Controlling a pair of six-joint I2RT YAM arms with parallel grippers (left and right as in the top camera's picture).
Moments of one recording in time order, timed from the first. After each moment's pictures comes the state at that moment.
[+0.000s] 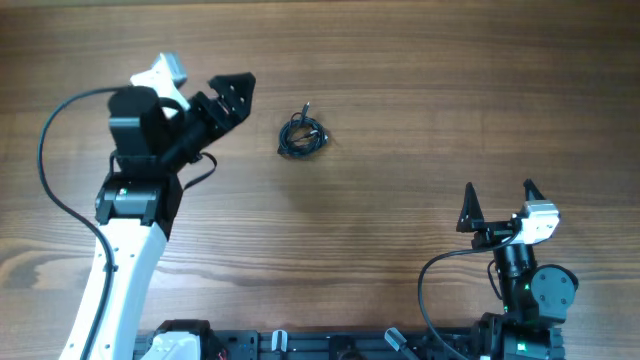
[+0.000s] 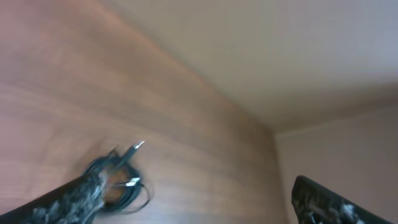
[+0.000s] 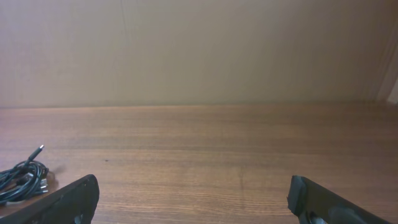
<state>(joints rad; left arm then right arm) -0.04 1.20 0.92 -0.18 0.43 -0.76 -0.18 0.04 0.01 0.01 -0.23 0.04</state>
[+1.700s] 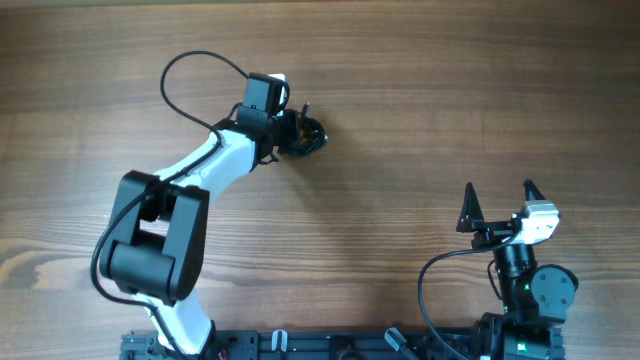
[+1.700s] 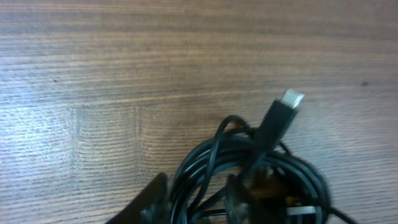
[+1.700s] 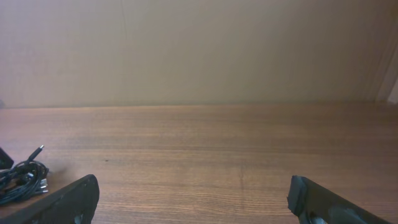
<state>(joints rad) -0.32 1.91 1.12 -0.17 0.03 -0.30 -0.18 0.04 0.01 0.01 -0.23 0.04</state>
